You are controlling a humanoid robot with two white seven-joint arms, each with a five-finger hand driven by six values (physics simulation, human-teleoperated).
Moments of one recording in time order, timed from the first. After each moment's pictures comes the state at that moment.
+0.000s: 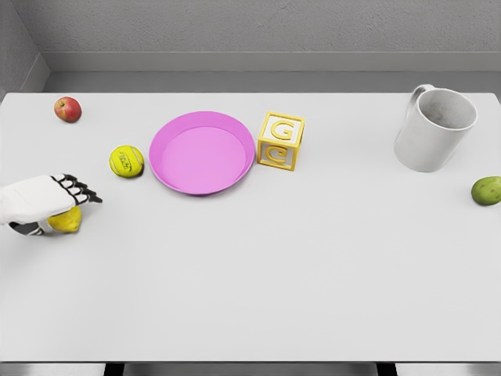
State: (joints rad) left arm -0.17 0.83 -0.13 -1.57 -0.80 -0.61 -0.61; right arm 0.04 0.00 -0.04 -0.03 -0.09 -0.14 0.11
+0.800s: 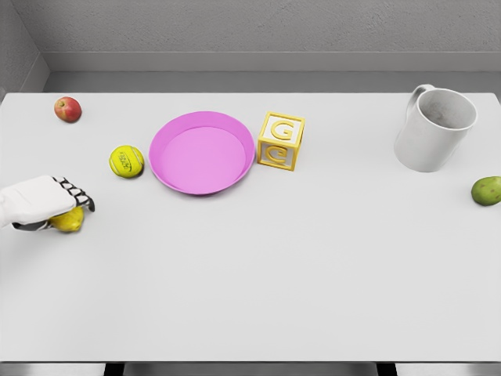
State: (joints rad) left arm -0.17 0.82 -0.13 -1.56 -0.82 -0.61 -0.61; right arm 0.04 0.00 -0.04 -0.03 -0.09 -0.14 0.11
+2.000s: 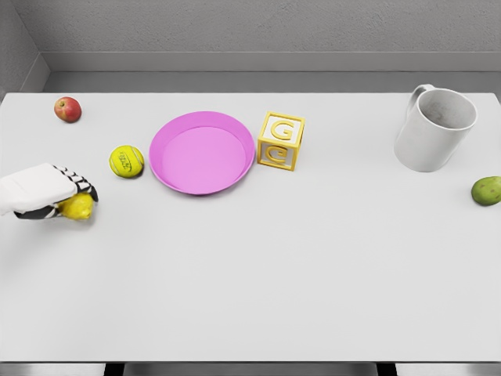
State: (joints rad) left arm -0.19 0.80 -0.09 -1.54 -0.66 -0.61 -0.61; right arm 0.04 0.00 -0.04 -0.03 -0.09 -0.14 0.11
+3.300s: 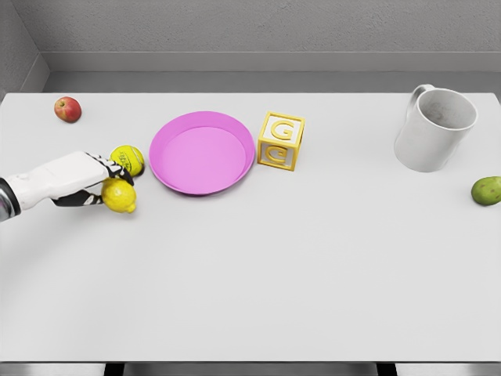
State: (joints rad) left arm -0.26 0.66 -0.11 -1.48 -0.56 -0.61 -0.61; right arm 0.04 0.00 -0.04 -0.03 -0.09 -0.14 0.11
